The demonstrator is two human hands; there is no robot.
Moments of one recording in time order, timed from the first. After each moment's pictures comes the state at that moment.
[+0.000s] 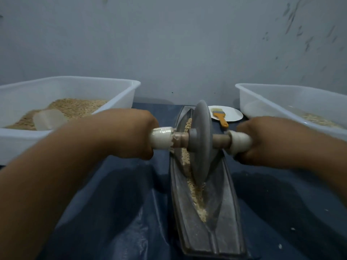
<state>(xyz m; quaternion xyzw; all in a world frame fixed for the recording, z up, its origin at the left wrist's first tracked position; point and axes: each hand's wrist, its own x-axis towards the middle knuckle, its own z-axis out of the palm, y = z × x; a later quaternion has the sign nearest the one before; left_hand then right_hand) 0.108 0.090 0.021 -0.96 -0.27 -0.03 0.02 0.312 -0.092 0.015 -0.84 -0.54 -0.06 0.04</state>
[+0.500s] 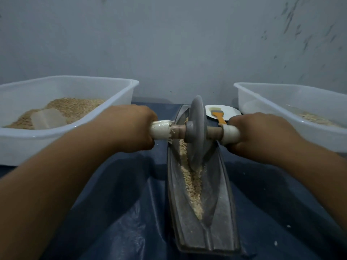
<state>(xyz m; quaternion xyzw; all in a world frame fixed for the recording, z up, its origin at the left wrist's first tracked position) 0.118 0.094 0.013 -0.95 -0.29 -0.10 0.04 0.309 -0.077 0.001 -0.84 -0.51 -0.17 0.05</state>
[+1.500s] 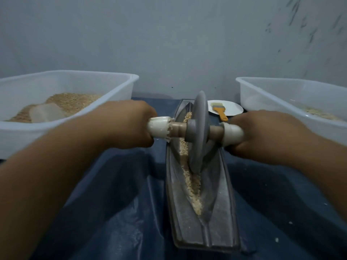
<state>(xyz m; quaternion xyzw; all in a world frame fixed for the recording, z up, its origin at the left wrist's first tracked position) 0.115 0.091 0.015 -0.95 -0.28 -0.10 0.02 0.300 -0.087 0.008 -0.85 -0.51 -0.12 0.05</state>
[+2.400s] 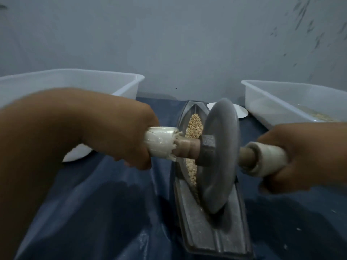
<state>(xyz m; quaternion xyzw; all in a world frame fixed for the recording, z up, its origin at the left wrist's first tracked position) 0.088 0.085 0.038 -0.96 -0.26 0.08 -0.03 0.299 -0.119 0.037 -0.80 -0.56 0.20 0.05</state>
